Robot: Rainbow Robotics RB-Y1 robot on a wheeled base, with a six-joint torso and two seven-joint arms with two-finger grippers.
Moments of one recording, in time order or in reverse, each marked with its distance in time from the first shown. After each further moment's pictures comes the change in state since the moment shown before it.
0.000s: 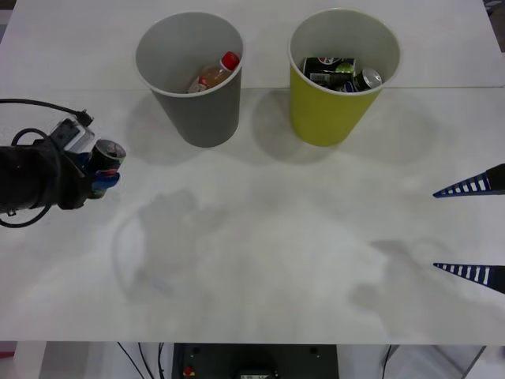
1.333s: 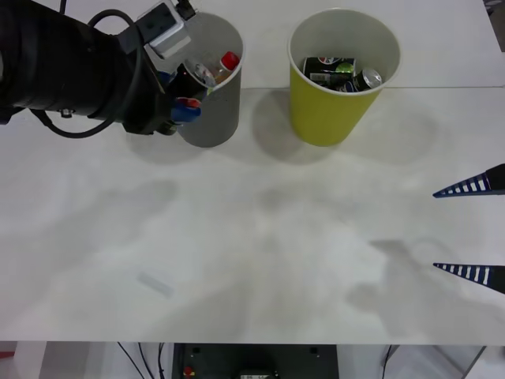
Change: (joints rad) right arm 0.000 0.000 0.000 0.000 0.000 0.000 0.000; left arm -0.590 -0.278 -0.062 -0.149 -0.078 -0.582 0.234
